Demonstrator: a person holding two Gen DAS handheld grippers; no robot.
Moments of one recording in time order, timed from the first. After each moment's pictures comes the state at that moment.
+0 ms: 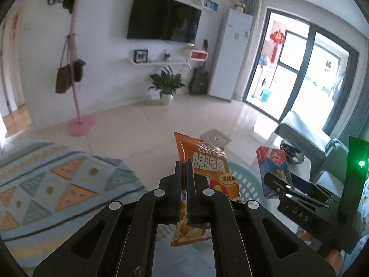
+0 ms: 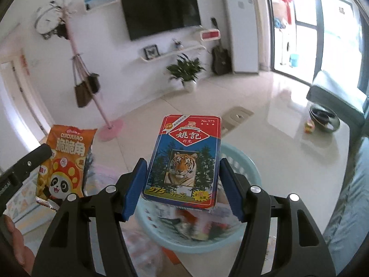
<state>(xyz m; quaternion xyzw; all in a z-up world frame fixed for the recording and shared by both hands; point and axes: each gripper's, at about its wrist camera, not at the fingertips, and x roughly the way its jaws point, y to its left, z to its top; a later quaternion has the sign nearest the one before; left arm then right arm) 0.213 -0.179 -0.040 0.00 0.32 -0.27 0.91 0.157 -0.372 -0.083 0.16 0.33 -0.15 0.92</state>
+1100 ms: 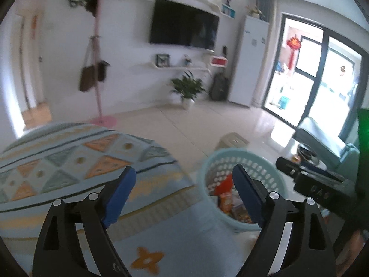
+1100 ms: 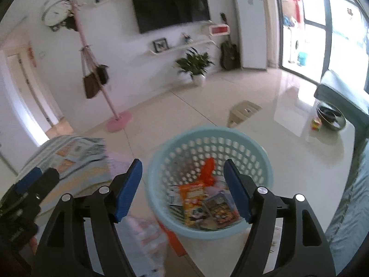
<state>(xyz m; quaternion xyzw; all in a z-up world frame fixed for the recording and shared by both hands) 0.154 -0.116 -0.048 0.01 0.28 -0.18 0.94 0.130 -0.316 -0.069 0.15 0.32 -0.09 0.93</state>
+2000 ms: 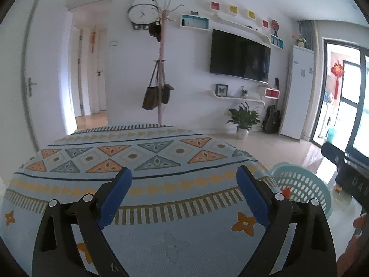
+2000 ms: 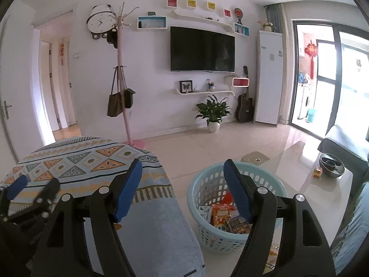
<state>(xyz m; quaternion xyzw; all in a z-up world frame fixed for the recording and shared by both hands) 0.085 -0.020 -0.049 -0.02 0.20 -0.01 0.98 0.079 -0.204 -0.054 0.04 0.19 -0.09 0.98</state>
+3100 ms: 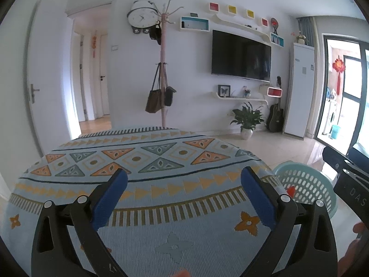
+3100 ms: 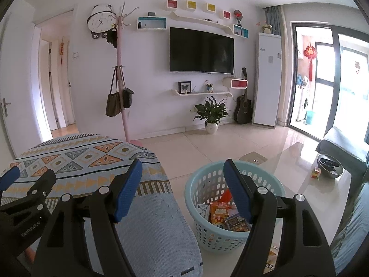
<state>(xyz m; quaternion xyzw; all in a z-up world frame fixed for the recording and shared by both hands) 0.082 -0.027 -0.049 0.00 0.19 0.00 0.98 0.075 -0.201 -0.062 0.03 0.19 -0.09 0.98</state>
